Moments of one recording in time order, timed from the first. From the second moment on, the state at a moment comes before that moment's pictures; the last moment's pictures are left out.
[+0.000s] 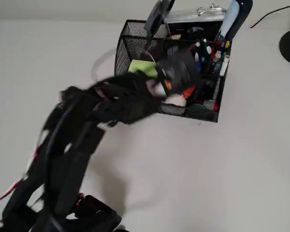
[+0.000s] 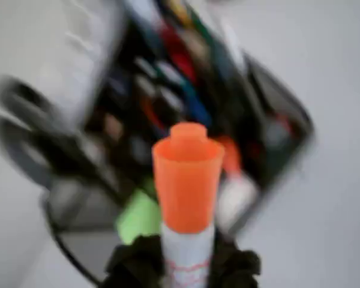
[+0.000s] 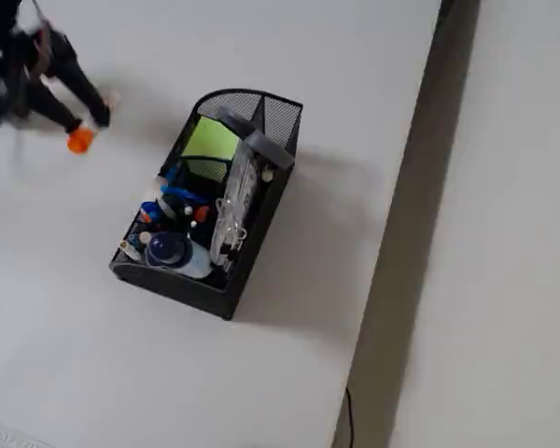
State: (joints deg) arm 4.2 124.5 107.4 45.8 -44.3
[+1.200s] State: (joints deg) arm 1.3 86.0 111.1 -20.3 -66.0
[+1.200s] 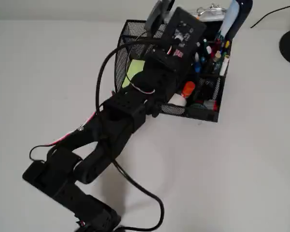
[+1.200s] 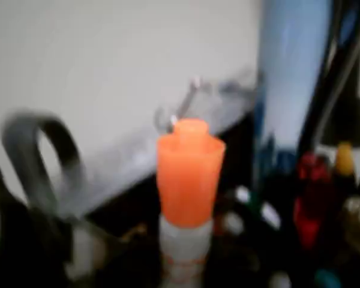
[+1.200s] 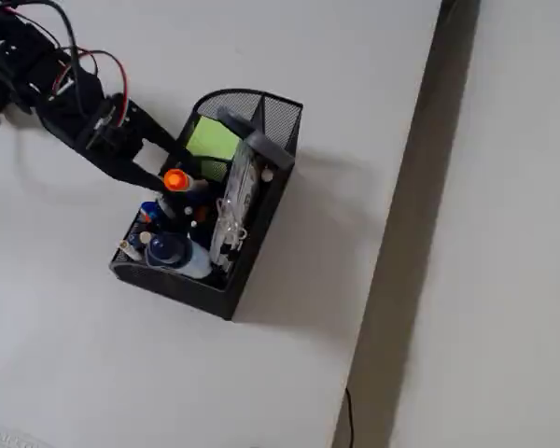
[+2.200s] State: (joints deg) arm 4.9 132.2 123.0 21.4 -41.5
